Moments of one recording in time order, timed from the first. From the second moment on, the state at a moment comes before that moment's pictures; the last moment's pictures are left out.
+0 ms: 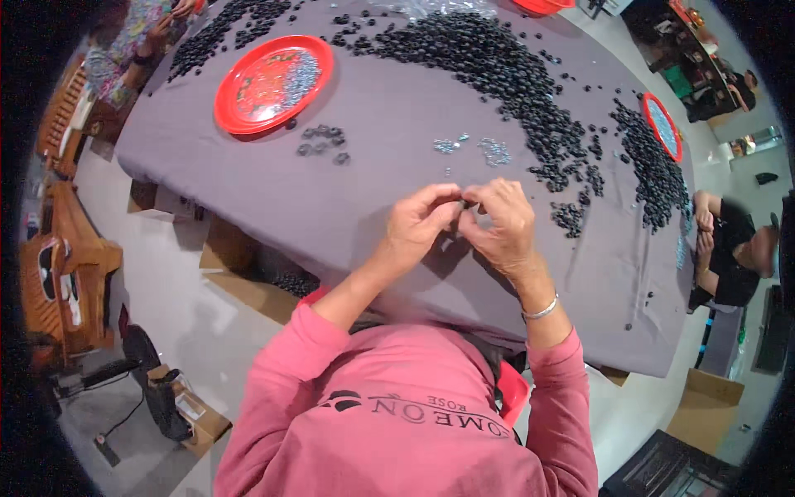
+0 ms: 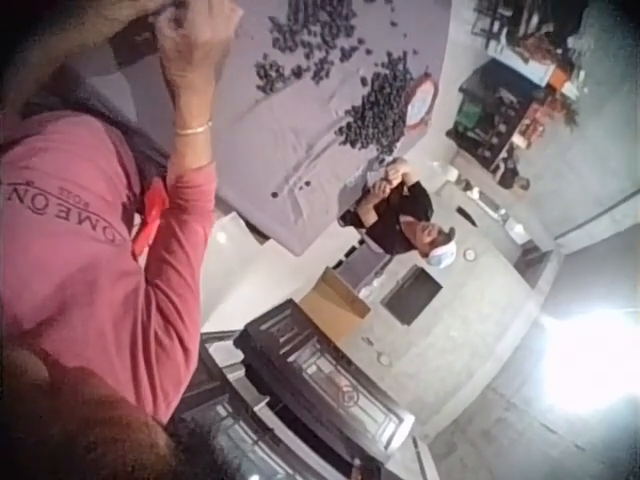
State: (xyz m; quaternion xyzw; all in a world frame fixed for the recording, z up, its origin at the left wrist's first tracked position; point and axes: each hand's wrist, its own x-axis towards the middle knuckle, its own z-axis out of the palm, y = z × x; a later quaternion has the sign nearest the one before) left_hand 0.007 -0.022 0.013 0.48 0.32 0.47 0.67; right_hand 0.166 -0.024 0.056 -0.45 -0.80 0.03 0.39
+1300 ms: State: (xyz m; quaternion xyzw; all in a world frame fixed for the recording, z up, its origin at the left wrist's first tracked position) left_hand -0.033 -0.009 0.007 0.24 0.24 0.52 0.78; right_hand 0.130 0.008 0.025 -0.51 -0.77 0.10 0.37
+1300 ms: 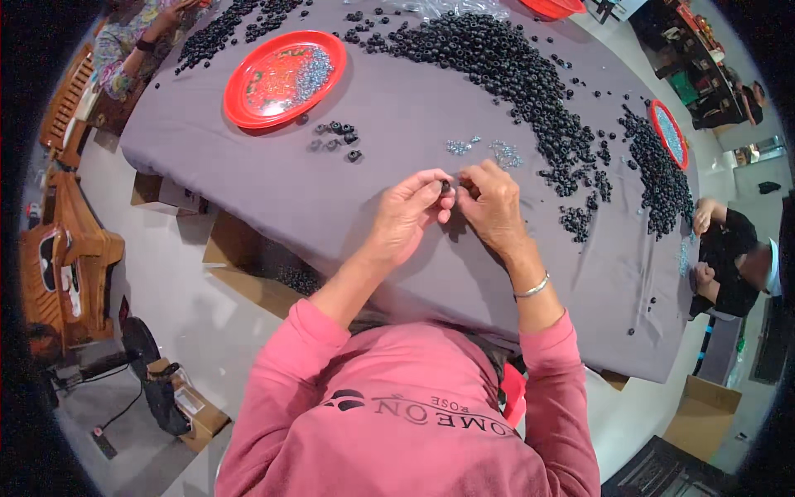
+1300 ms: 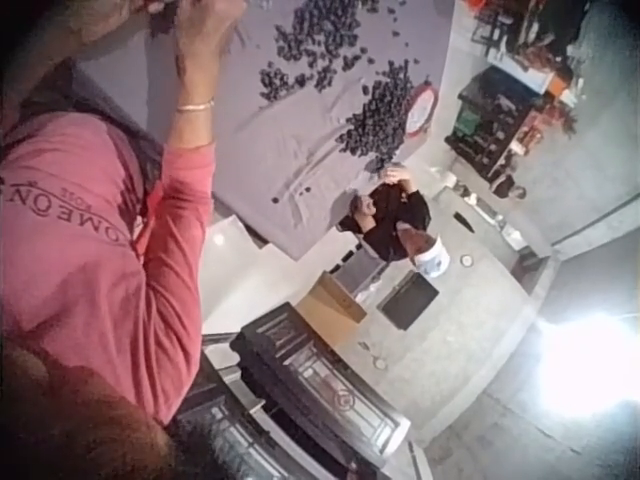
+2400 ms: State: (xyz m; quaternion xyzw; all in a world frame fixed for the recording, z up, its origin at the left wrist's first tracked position) left_hand 0.017 -0.004 0.015 0.22 0.23 0.49 0.81; right_hand 0.143 -0.011 0.040 -0.48 -0.68 0.15 0.54
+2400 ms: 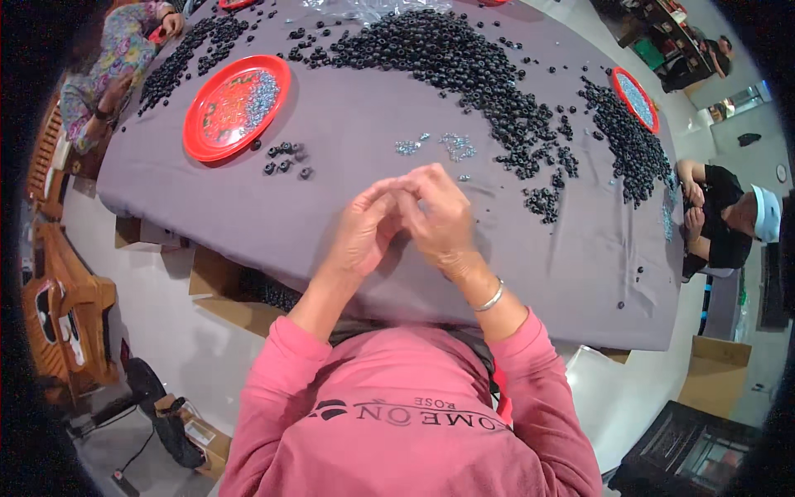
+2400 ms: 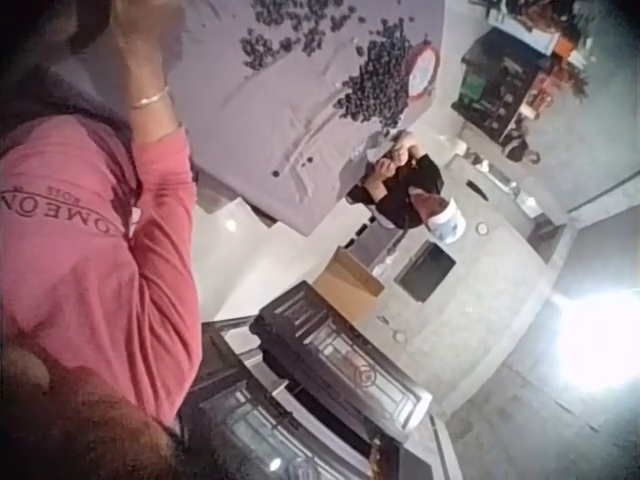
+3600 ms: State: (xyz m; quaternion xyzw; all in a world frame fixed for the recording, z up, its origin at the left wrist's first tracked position) left_hand 0.053 -0.011 0.011 0.33 0.30 0.49 0.75; right_hand 0.320 -0.032 0.040 -0.67 -0.65 -0.01 0.37
